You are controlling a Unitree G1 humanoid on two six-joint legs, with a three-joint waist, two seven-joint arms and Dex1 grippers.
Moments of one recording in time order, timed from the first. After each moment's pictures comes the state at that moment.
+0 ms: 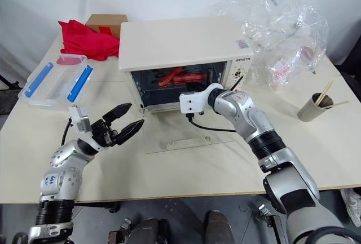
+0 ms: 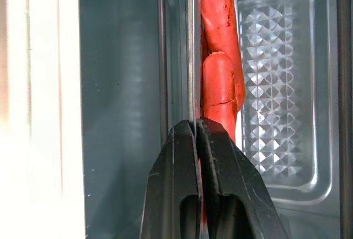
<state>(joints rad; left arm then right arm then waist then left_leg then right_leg) -0.25 0.40 0.22 0.00 -0.63 0.16 -0.90 -0.95 -0.46 0.42 0.46 -0.66 -0.27 0.42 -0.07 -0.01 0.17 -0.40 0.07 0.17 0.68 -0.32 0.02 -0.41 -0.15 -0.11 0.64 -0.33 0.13</state>
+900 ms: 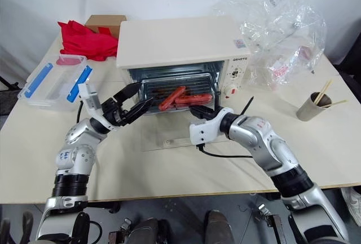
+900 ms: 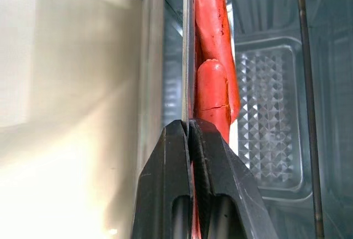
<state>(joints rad) -0.47 0.35 0.22 0.13 -0.64 0.18 -0.89 -0.54 -0.63 0.31 -0.11 -0.56 -0.26 0.56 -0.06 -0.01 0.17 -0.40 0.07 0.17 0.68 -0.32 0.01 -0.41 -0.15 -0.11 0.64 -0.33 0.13</state>
